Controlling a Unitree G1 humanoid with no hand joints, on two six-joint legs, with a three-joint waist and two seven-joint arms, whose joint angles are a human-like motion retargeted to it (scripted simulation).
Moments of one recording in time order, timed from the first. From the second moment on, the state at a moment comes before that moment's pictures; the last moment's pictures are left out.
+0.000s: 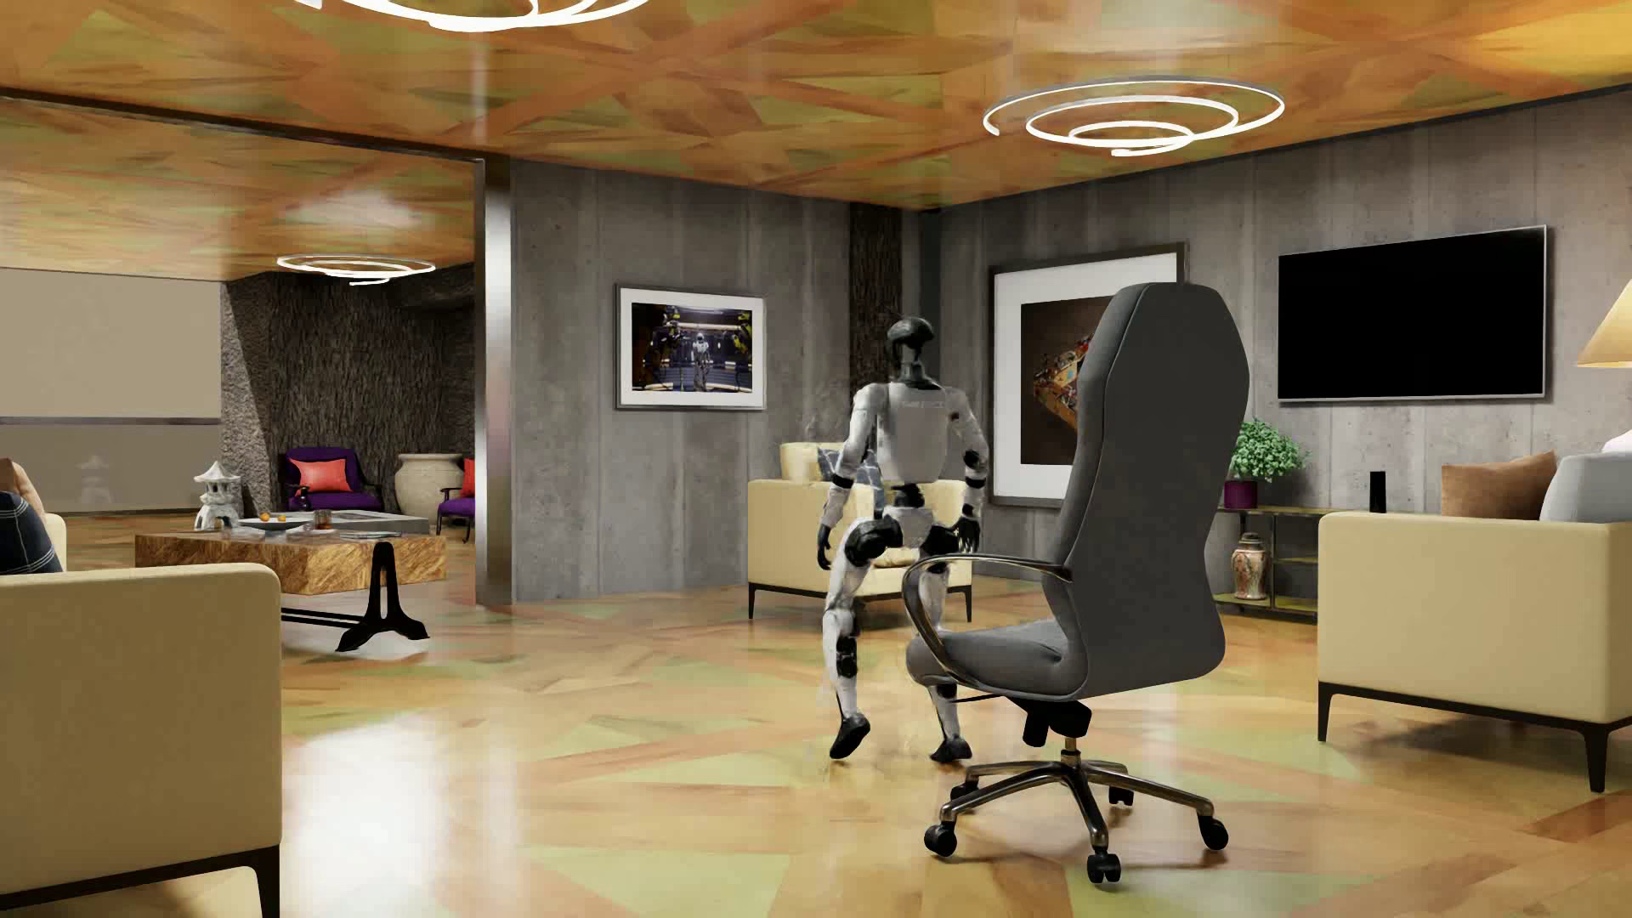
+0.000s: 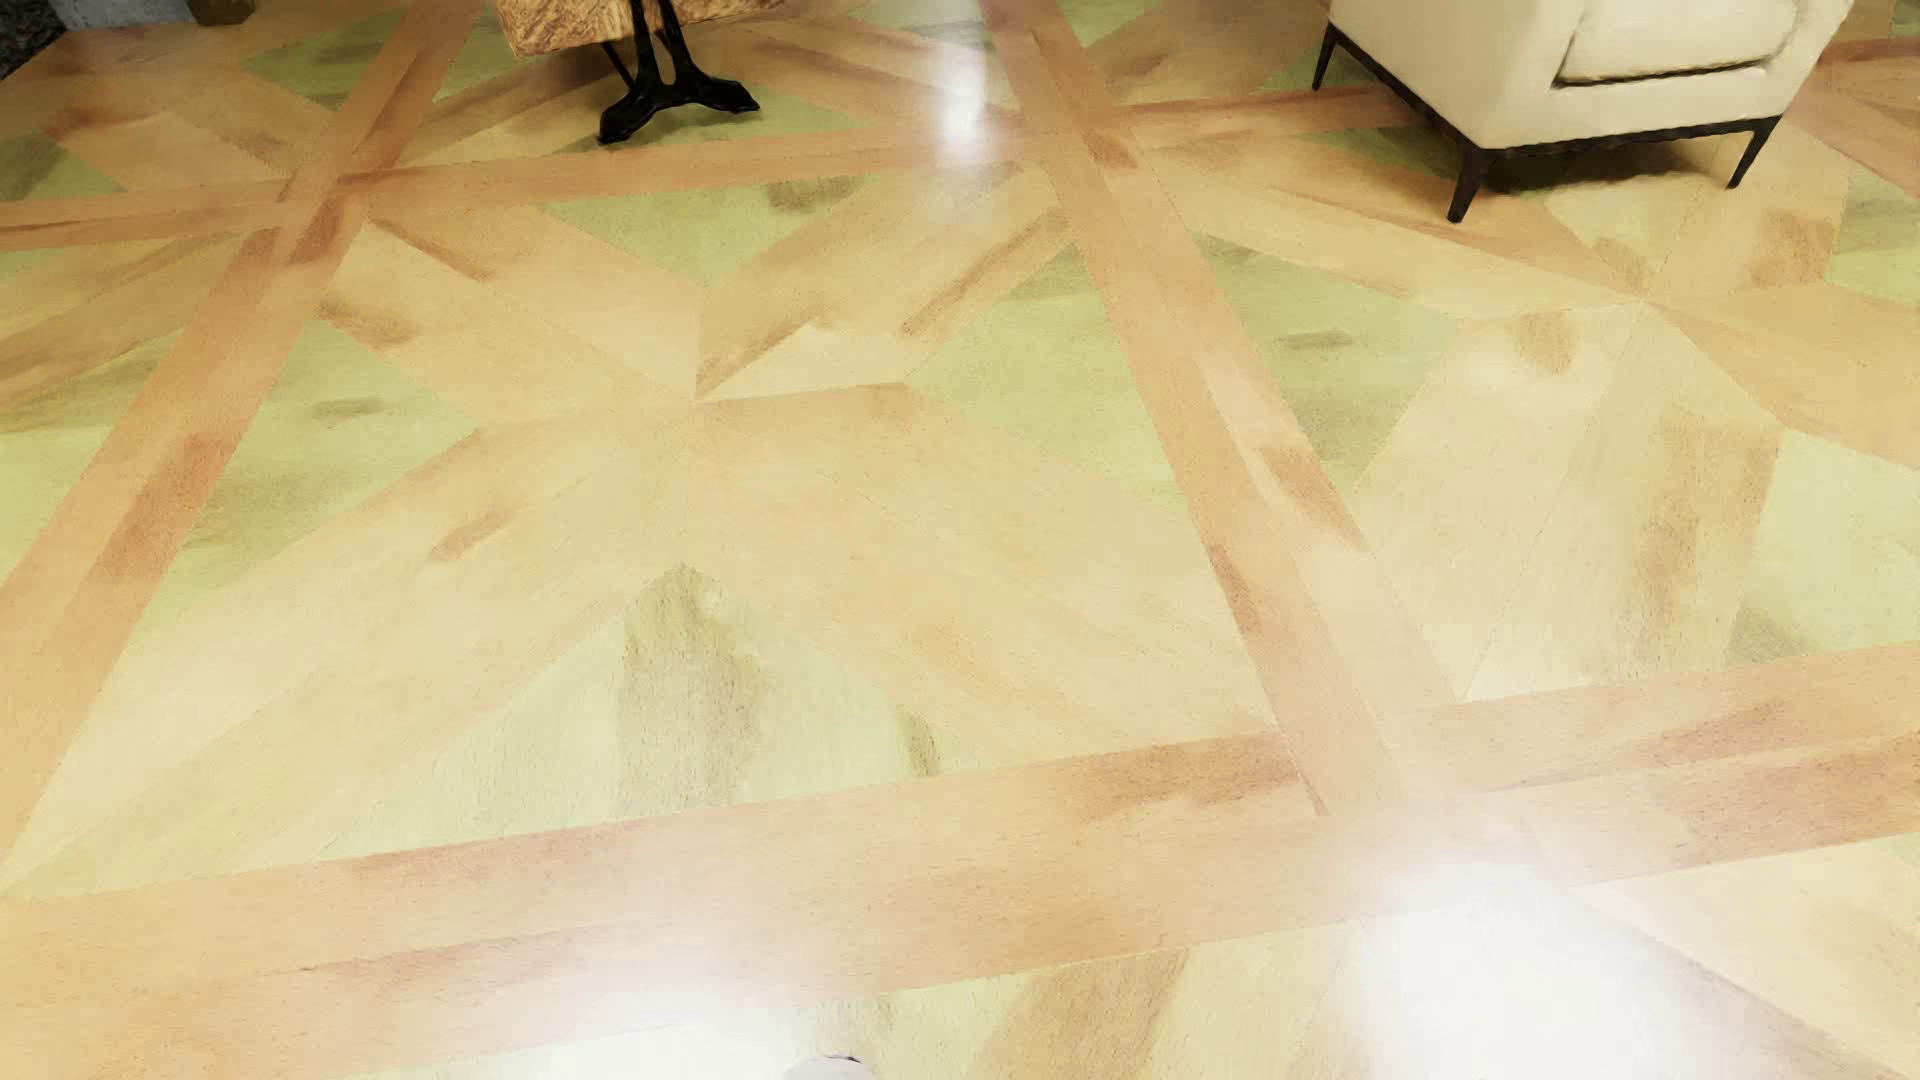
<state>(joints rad) -0.55 -0.18 0.12 0.06 -0.06 -0.02 0.00 0.00 0.01 1.03 0.58 0.30 0.11 0.19 -0.16 0.50 -0.54 0.00 0.00 -0.47 0.36 0.79 0.89 0.00 0.00 0.00 0.00 0.00 0.00</state>
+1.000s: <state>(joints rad) -0.38 -0.25 -0.07 -0.06 -0.27 0.14 0.00 0.00 -0.09 0.51 0.62 0.16 0.40 -0.39 0.11 0.40 -0.52 0.00 0.00 -0.68 0.45 0.38 1.01 0.00 0.00 0.00 0.00 0.00 0.00</state>
